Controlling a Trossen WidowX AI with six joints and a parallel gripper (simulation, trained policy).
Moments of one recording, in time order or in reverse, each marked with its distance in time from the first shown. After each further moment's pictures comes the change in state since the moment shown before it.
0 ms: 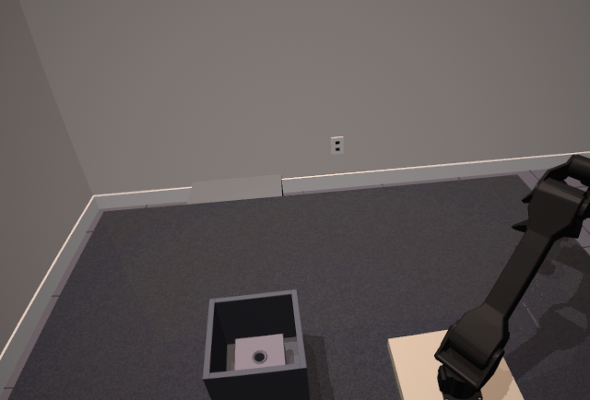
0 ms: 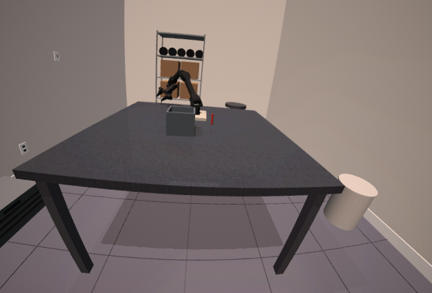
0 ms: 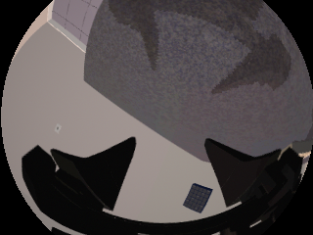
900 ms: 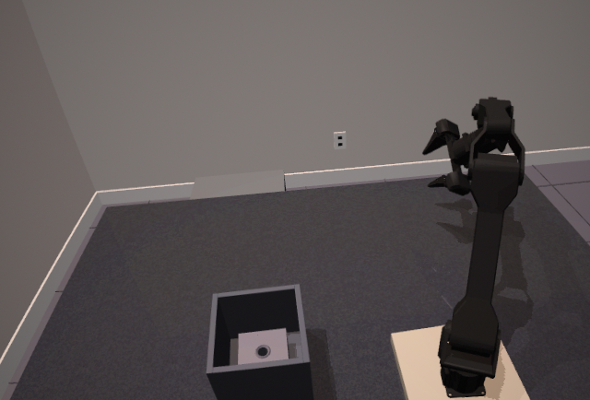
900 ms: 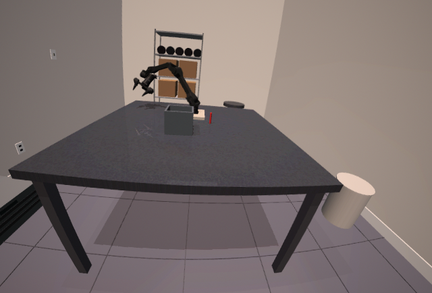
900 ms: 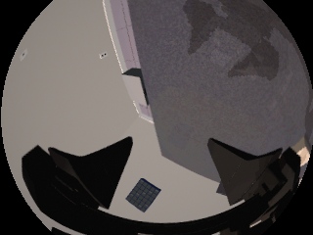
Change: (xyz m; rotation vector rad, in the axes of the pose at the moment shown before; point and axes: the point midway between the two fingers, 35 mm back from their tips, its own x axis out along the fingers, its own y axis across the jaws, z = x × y) arm 0.123 -0.020 -0.220 -0.509 0.080 -0.252
